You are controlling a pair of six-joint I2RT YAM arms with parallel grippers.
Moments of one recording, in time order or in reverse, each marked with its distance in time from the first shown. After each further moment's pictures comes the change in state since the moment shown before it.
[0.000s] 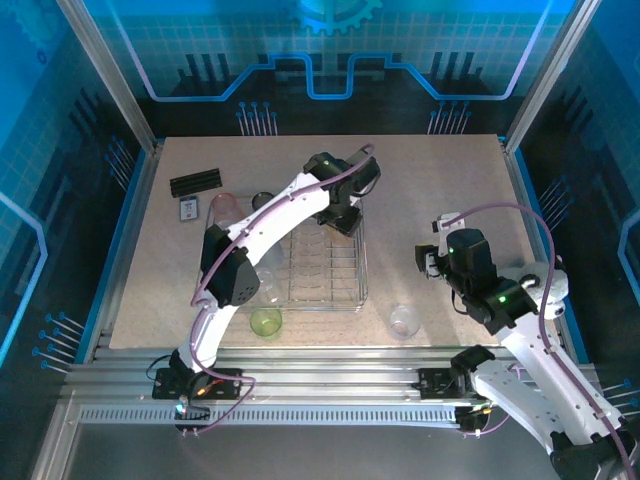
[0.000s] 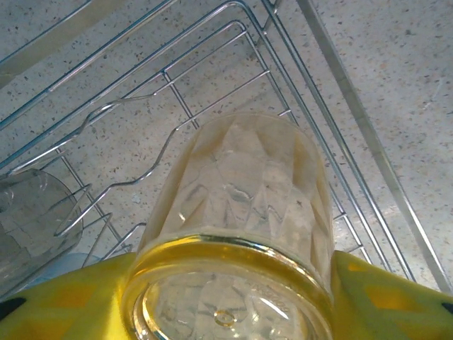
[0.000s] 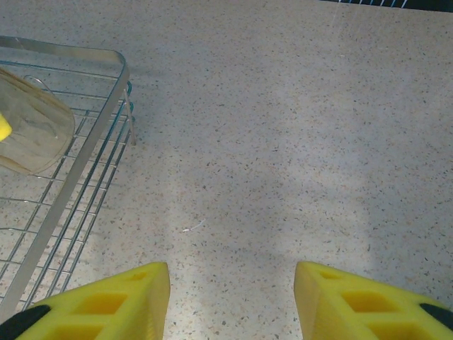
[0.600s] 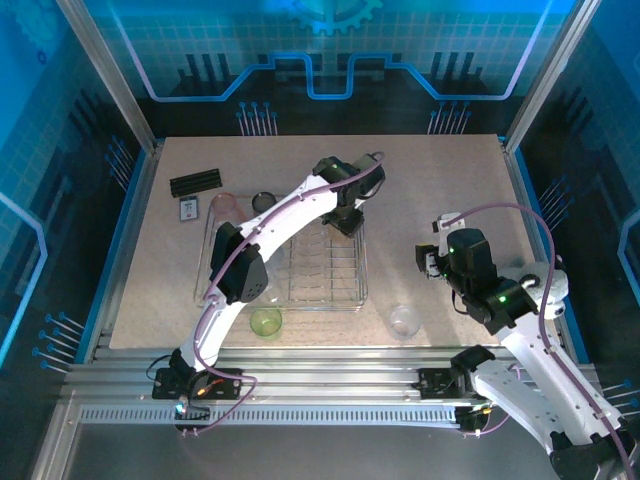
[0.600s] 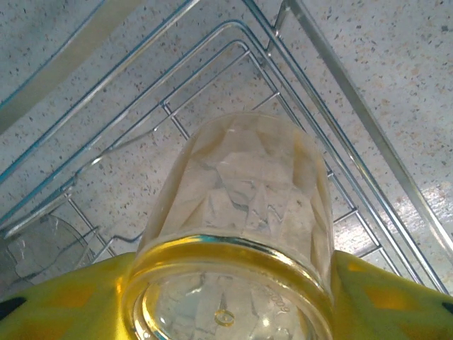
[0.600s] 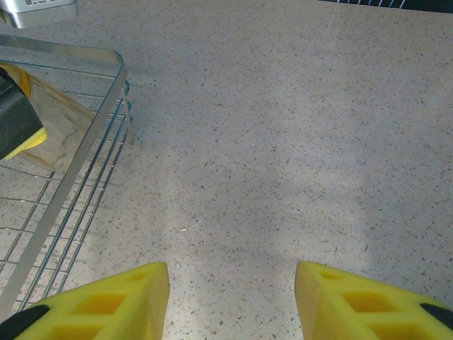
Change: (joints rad) left arm 0.002 0.078 0.028 0.049 -0.048 0.113; right arm -0.003 0.000 0.000 -0.002 0.000 -0.006
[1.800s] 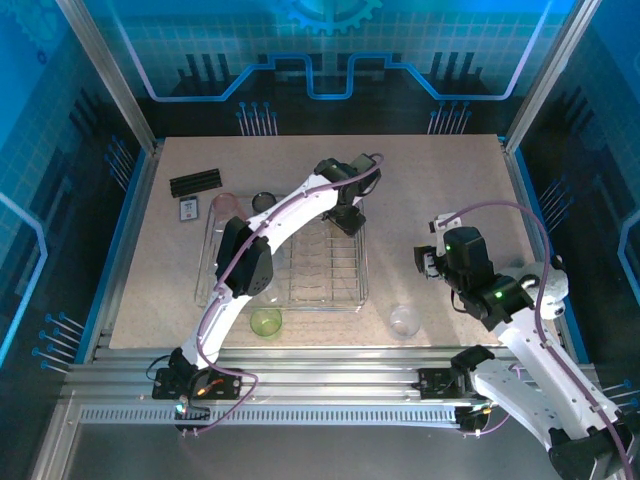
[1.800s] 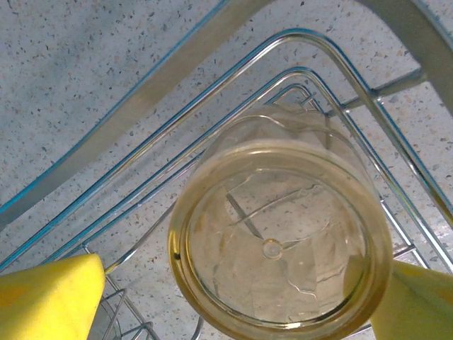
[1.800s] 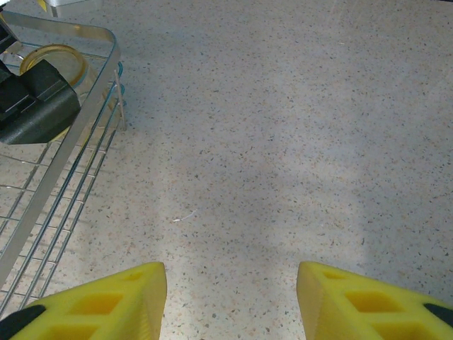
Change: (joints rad) left arm 0.047 0.085 0.003 0.099 -0.058 0.065; right arm -0.005 0.033 -0.001 -0.007 0.000 -0.021
